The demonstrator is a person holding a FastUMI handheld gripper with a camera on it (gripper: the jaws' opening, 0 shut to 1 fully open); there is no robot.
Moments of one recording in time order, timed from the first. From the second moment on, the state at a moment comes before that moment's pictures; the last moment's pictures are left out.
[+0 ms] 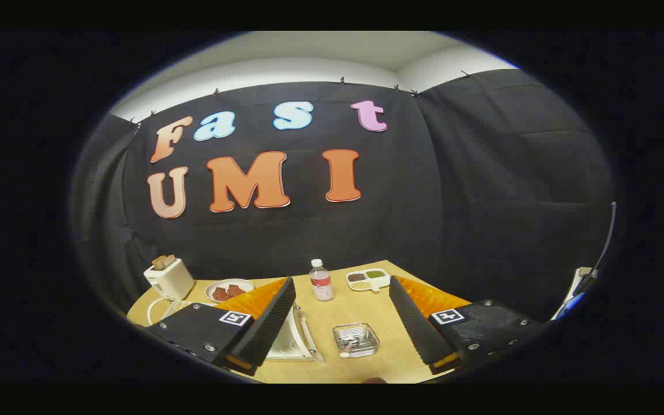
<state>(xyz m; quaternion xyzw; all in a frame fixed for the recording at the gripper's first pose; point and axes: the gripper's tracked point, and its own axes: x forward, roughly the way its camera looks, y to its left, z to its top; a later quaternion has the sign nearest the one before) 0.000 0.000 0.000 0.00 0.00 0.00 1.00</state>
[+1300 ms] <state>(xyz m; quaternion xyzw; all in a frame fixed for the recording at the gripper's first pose) 0.007 0.038 -0.017 -0.01 0.03 0.03 1.00</state>
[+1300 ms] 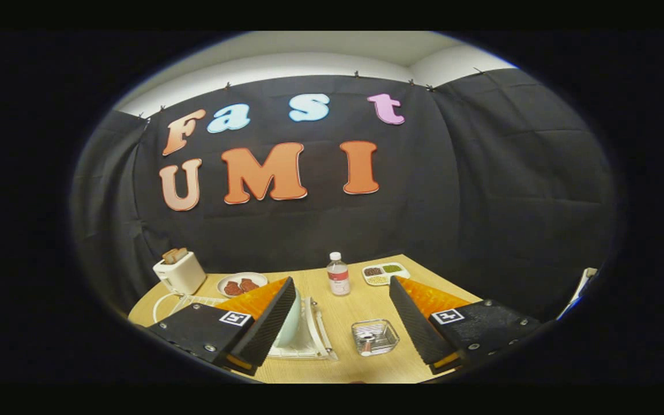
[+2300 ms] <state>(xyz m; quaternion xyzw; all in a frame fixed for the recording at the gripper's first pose) 0.068 0.109 -0.111 -0.07 0.18 0.08 0.98</state>
